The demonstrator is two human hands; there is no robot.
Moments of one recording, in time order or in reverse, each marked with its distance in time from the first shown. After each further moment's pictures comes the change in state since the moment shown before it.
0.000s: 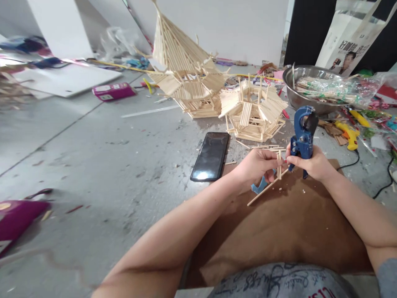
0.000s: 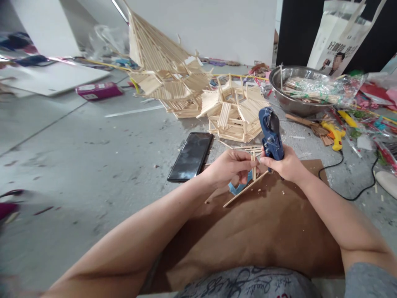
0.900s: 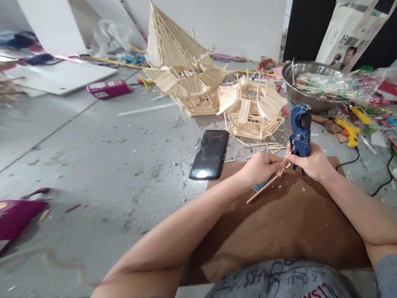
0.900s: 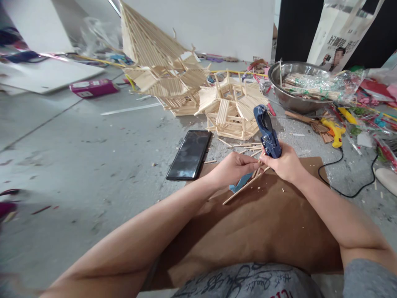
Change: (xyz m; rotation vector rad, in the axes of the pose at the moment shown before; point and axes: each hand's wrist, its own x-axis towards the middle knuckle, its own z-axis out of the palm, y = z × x) left_hand 0.006 -0.012 0.000 0.545 0.023 0.249; right_hand -0.001 -0.003 0.006 -0.088 0.127 0.006
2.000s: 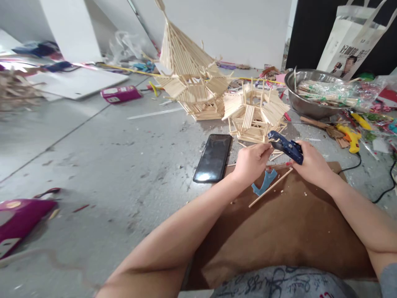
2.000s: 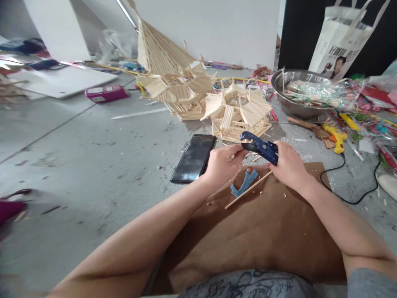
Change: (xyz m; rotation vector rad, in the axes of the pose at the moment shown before) left_hand 0.002 -0.012 -0.012 0.540 0.618 0.261; right_hand 0.004 0.018 -0.004 -0.816 0.019 -0.212
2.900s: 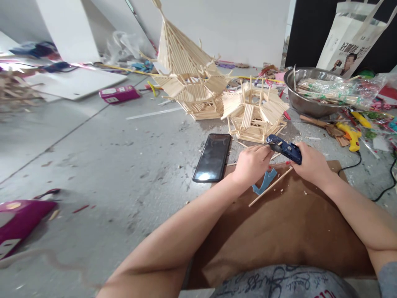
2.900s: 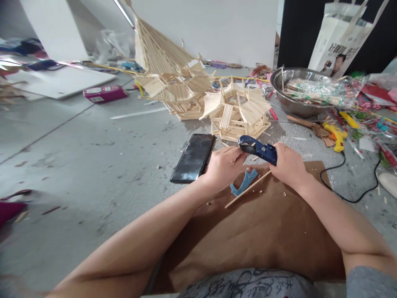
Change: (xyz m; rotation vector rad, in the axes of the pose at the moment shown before) left_hand -0.003 -0.003 0.004 0.273 0.093 0.293; right_hand -0.001 -0.006 -0.002 -0.169 -0.072 0.078
